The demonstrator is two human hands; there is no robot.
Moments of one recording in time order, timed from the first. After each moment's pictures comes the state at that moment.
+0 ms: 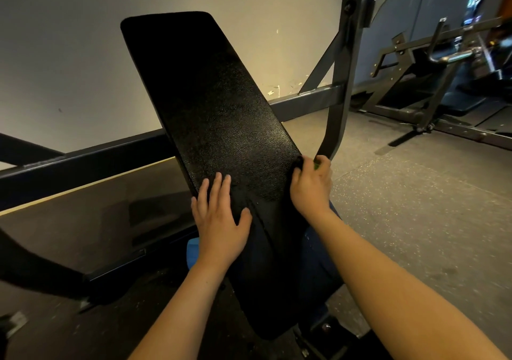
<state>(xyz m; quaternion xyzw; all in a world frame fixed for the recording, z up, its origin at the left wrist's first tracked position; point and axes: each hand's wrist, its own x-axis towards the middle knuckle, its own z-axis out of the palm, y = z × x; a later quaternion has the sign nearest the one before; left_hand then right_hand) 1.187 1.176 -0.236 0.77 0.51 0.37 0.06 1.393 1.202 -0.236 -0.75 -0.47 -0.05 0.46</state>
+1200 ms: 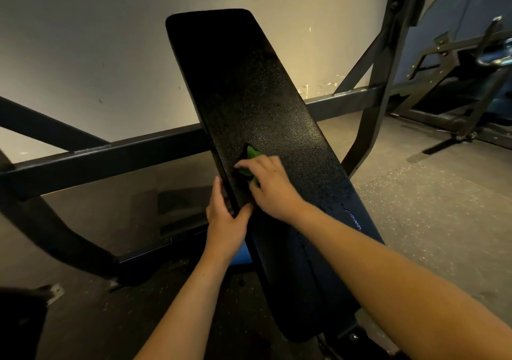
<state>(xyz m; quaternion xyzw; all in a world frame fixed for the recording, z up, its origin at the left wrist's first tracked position) 1.139 1.180 -0.225 0.60 0.52 0.47 0.39 1.287 1.223 -0.201 -0.49 -0.77 -0.03 0.40</state>
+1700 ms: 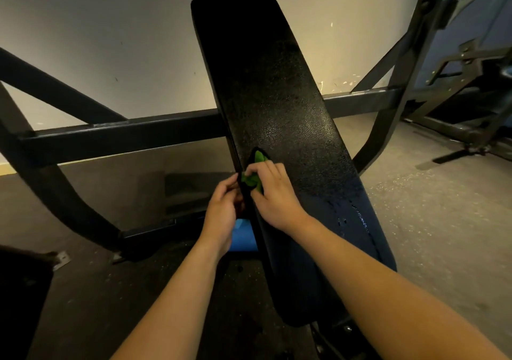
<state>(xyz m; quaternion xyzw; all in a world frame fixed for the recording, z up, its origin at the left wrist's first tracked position) 1.123 1.176 -0.221 0.43 0.45 0.54 0.56 1.262 1.194 -0.217 -0.48 -0.78 0.00 0.41</state>
